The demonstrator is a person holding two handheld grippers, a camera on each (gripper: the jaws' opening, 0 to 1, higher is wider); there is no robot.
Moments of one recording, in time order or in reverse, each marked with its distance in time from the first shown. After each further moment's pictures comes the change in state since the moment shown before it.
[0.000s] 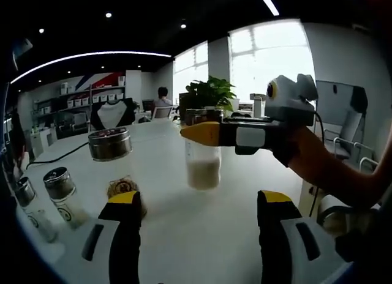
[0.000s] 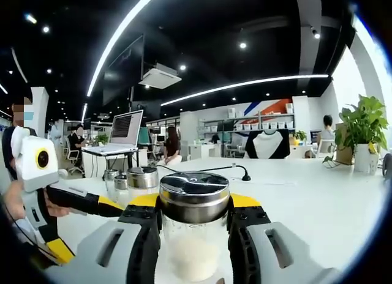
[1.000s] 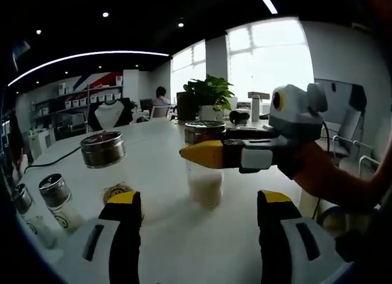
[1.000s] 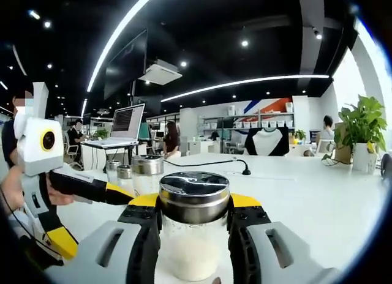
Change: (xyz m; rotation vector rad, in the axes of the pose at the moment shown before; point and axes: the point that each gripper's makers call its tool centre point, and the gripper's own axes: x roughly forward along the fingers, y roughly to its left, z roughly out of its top) left arm 0.010 -0.002 0.006 0.013 0.012 -0.015; right arm -0.004 0.008 -0.014 -0.027 0.024 -0.001
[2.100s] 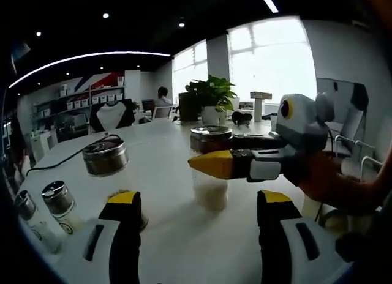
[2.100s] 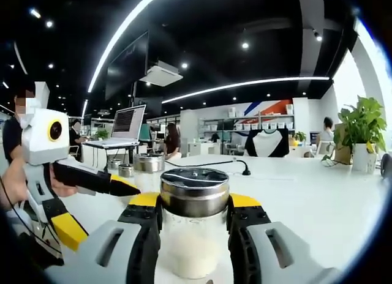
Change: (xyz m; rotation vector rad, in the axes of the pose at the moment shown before) left arm 0.000 0.006 0.008 0.003 -0.001 0.020; right arm -0.006 -0.001 -0.005 0.000 -0.007 0.010
